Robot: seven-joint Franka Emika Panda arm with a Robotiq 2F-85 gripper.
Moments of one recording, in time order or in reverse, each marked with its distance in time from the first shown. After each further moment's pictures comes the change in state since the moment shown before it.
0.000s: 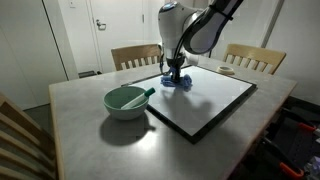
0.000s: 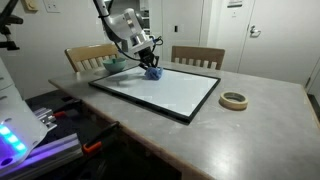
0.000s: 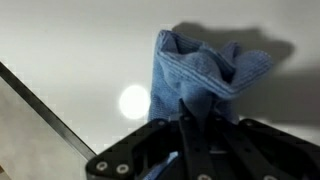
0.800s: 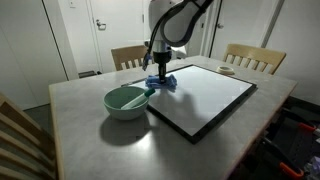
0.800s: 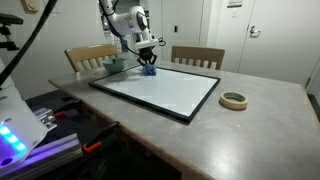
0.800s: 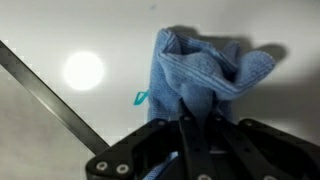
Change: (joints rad) arm -0.089 0.091 0.137 0.183 0.312 -0.039 -0.488
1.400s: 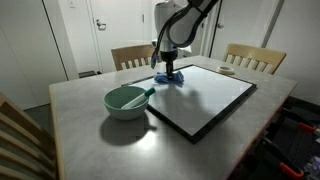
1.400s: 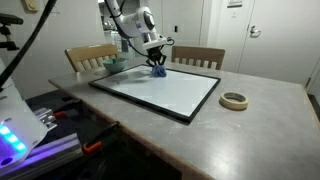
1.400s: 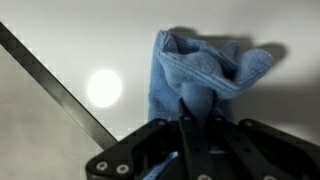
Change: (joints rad) arm 0.006 0.010 -0.098 0.020 -0.052 -0.021 0.021
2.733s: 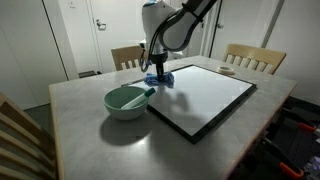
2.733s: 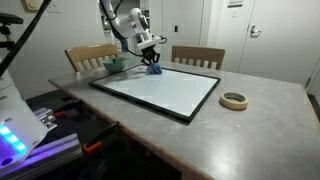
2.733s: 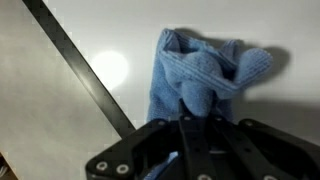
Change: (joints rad) arm 0.056 0.044 0.037 0.069 -0.117 -0.001 0.023
